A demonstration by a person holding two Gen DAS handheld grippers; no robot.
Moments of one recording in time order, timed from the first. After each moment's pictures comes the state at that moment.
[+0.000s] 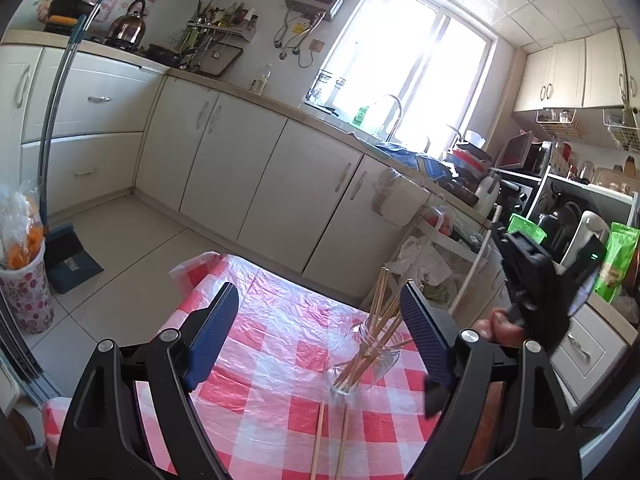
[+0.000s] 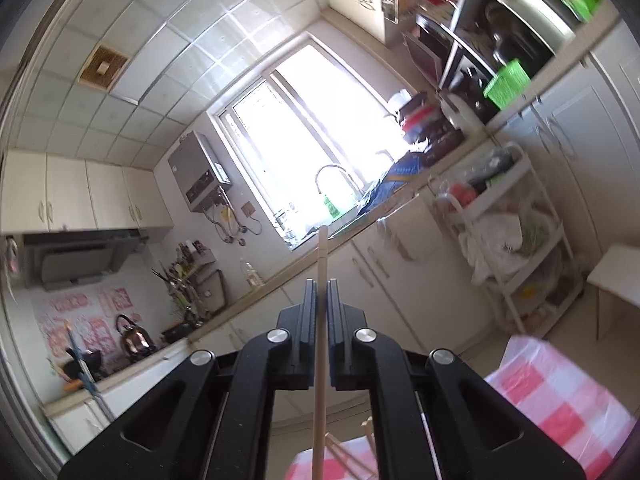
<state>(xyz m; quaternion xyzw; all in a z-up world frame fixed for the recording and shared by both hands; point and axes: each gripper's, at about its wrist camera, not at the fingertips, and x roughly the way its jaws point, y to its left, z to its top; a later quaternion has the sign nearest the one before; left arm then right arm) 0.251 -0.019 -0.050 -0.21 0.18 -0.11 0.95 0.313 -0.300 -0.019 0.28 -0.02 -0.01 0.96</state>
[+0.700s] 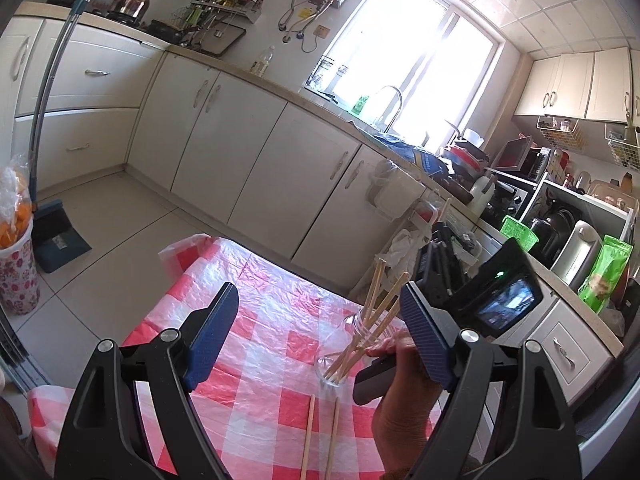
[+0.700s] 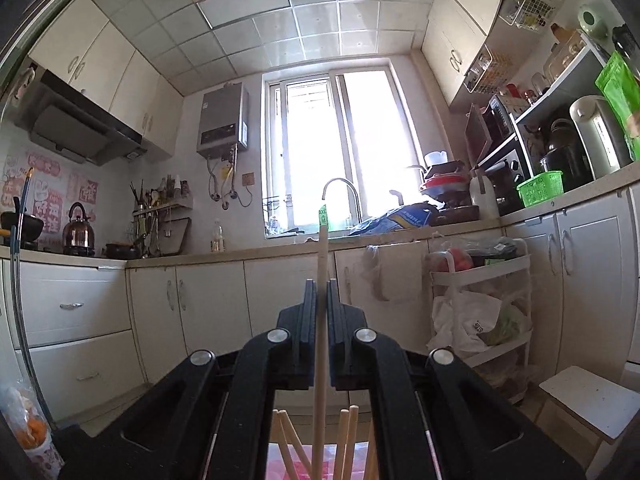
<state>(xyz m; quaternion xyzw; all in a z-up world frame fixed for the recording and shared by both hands) 0.265 -0.016 -0.061 -0.24 0.21 -0.12 0.94 0.345 -0.218 -0.070 0.05 -0.04 -0.06 1.00</state>
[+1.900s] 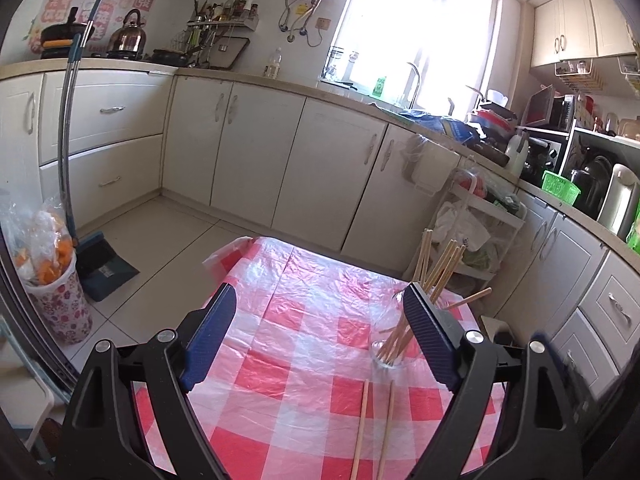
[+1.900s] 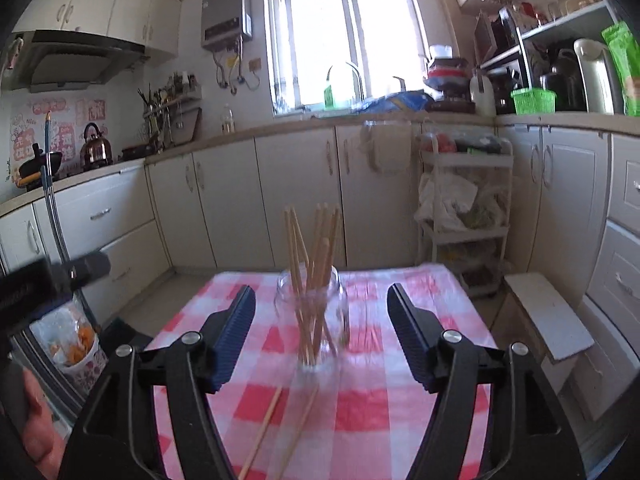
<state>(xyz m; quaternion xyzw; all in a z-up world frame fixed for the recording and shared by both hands) 0.258 -0.042 -0.064 -0.13 0.23 -0.05 0.96 0.207 -0.242 -0.091 0.07 0.22 -0.03 0.97</state>
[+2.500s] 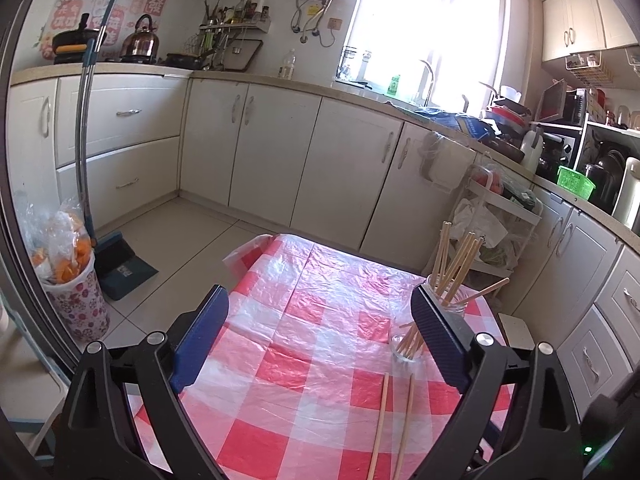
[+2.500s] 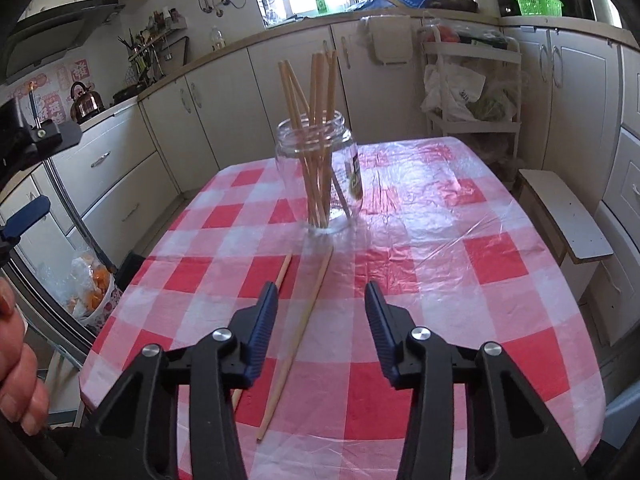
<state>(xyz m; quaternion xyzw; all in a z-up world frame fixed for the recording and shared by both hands) 0.251 -0.035 -0.069 -0.13 0.23 -0.02 0.96 0.194 -0.232 -0.159 0.11 0.37 -0.01 0.92</state>
